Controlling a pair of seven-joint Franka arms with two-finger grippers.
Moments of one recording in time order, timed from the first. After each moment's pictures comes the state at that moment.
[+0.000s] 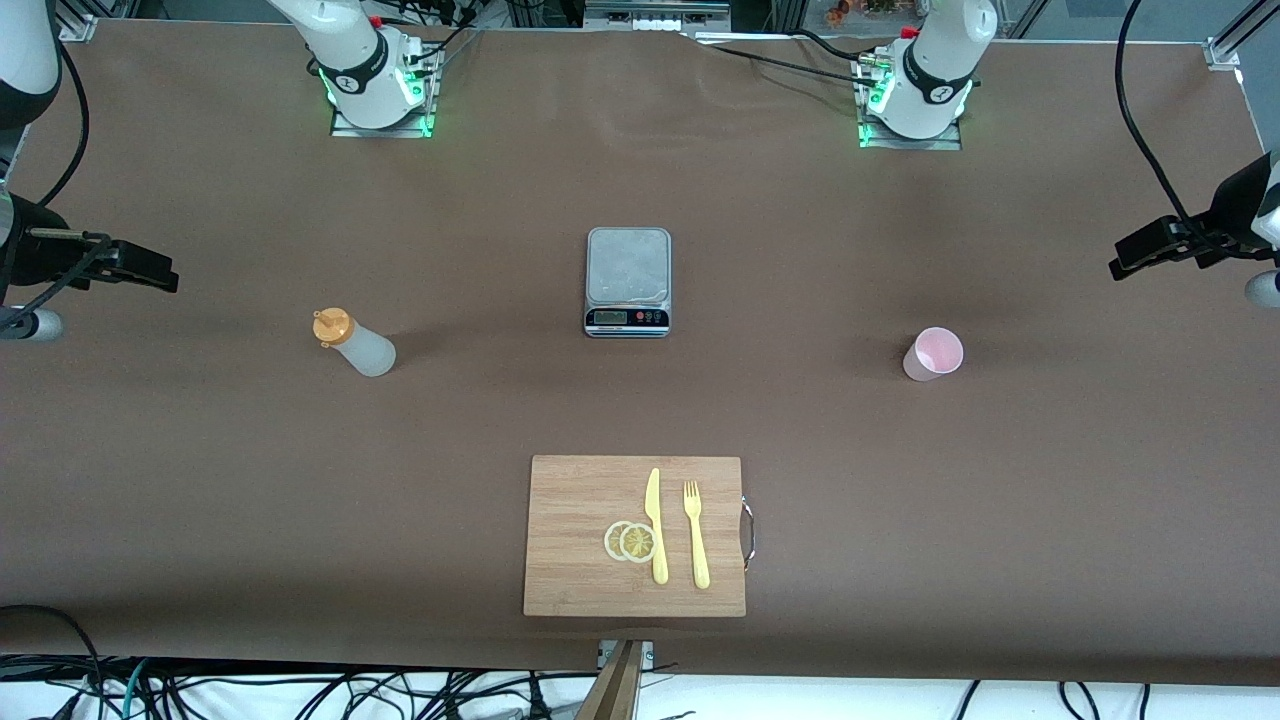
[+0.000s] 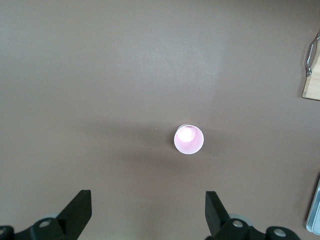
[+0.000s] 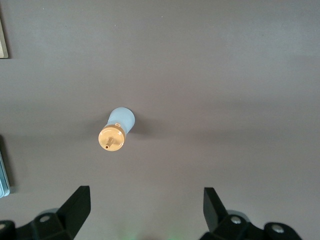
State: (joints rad) left arm 0.05 0.05 -0.01 -1.58 0.01 1.56 -0.13; right arm -0.04 0.22 0.03 -1.39 -0.04 1.46 0.00
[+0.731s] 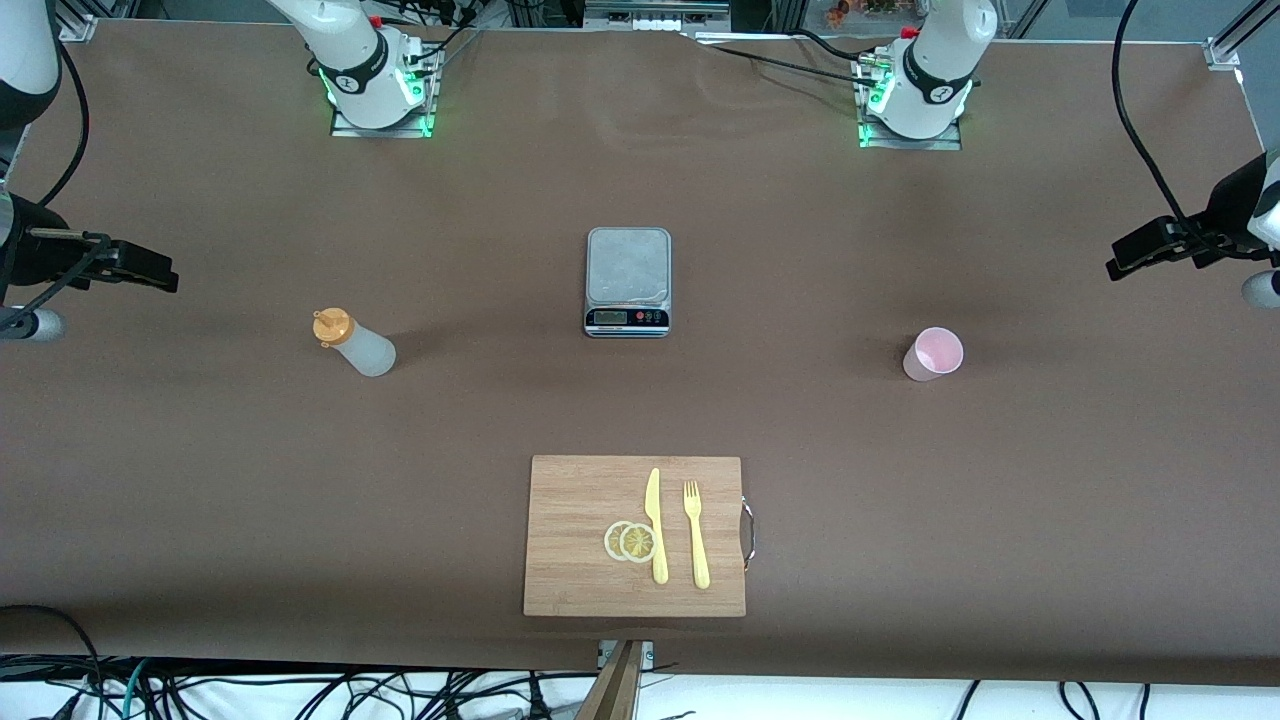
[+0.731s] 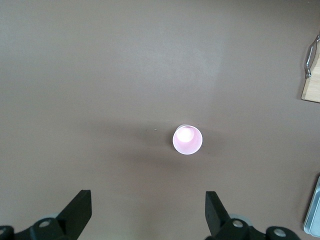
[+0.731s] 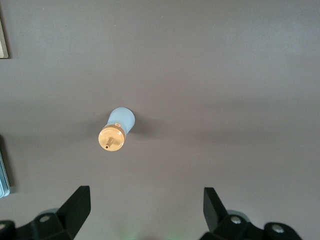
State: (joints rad) left arm 0.05 0.05 -0.01 -1.58 0.01 1.56 -0.16; right arm -0.04 0.22 0.03 -1.39 -0.04 1.46 0.00
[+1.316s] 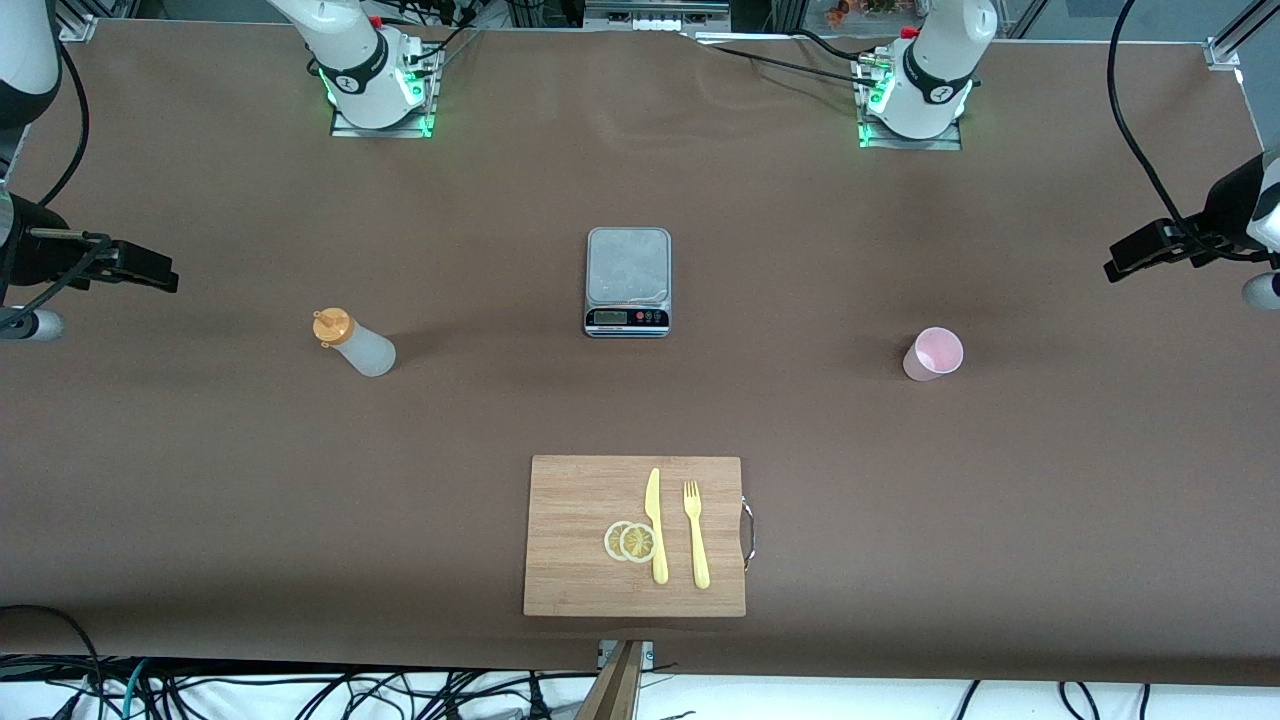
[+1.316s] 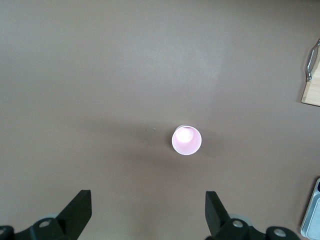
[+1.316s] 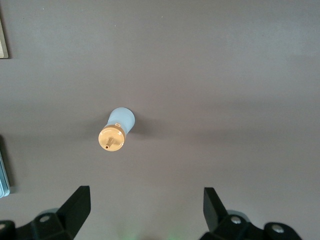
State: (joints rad) left arm 0.05 0.05 -0.01 -1.58 0.01 1.56 -0.18; right arm -0.04 0.22 0.03 -1.39 -0.04 1.46 0.00
